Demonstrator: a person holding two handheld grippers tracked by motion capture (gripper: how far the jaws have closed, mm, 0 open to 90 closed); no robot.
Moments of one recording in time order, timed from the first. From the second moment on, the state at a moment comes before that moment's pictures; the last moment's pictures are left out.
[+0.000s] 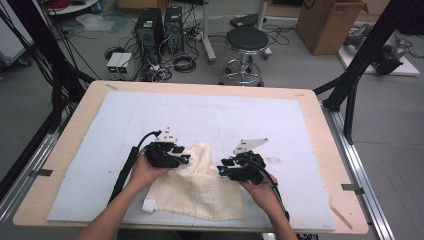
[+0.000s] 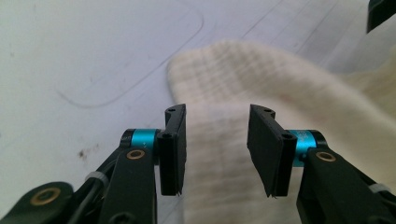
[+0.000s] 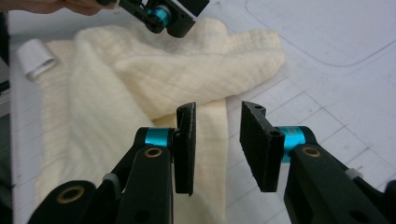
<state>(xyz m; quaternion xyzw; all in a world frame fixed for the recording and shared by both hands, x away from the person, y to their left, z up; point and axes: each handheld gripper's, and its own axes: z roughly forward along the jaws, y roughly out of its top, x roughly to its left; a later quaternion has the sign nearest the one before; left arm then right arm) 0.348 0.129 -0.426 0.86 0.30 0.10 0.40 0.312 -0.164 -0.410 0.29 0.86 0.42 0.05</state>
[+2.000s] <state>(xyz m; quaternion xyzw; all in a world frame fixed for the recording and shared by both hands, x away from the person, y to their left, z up) 0.320 0.193 -0.428 0.82 0.37 0.13 0.41 0.331 -0.181 -0.407 0.32 0.86 0.39 0.08</state>
